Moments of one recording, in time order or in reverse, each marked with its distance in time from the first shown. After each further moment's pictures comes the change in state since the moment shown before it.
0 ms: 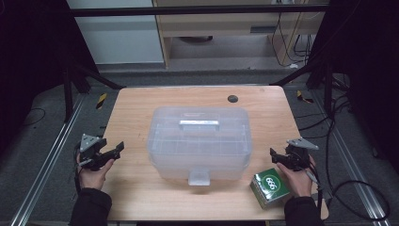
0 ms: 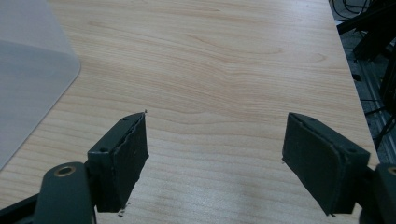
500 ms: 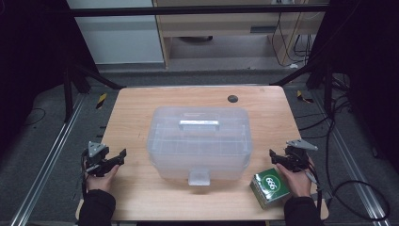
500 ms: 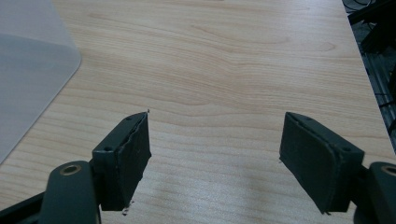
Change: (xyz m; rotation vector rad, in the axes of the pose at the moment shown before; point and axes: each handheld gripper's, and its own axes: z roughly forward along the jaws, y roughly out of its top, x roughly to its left) left arm -0.006 -0.029 0.013 0.066 0.092 -0.022; right arm 0.000 -0.005 0.004 0.017 0.016 0.017
